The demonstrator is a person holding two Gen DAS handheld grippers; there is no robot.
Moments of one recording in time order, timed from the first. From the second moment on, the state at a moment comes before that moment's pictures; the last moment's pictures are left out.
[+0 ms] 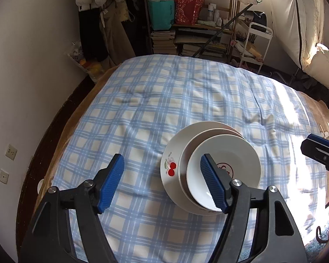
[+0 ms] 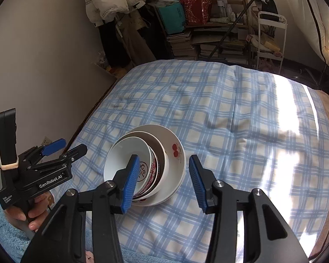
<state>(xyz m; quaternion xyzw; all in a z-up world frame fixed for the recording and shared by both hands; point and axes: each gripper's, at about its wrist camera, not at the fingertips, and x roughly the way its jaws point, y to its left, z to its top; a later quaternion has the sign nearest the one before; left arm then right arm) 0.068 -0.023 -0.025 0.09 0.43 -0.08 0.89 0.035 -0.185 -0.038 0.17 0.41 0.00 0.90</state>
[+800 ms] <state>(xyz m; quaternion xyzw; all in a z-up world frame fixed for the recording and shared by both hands) -0.026 -0.002 0.026 0.11 0.24 -0.05 0.96 -0.033 -0.167 -0.007 0.09 0.26 -0.02 0.96</state>
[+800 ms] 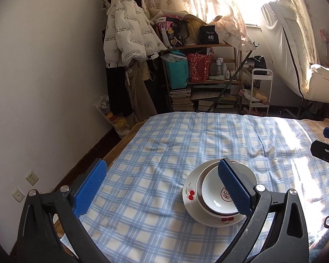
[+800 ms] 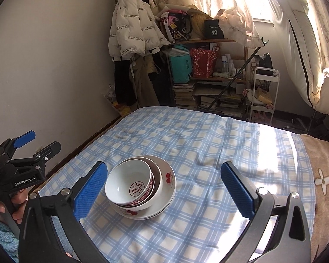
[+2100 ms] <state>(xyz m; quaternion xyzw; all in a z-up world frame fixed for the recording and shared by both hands) -0.026 -0.007 0.016 0.13 0.25 -0.05 0.96 -0.035 -0.166 -0.015 0.08 0.26 -0.03 0.96</state>
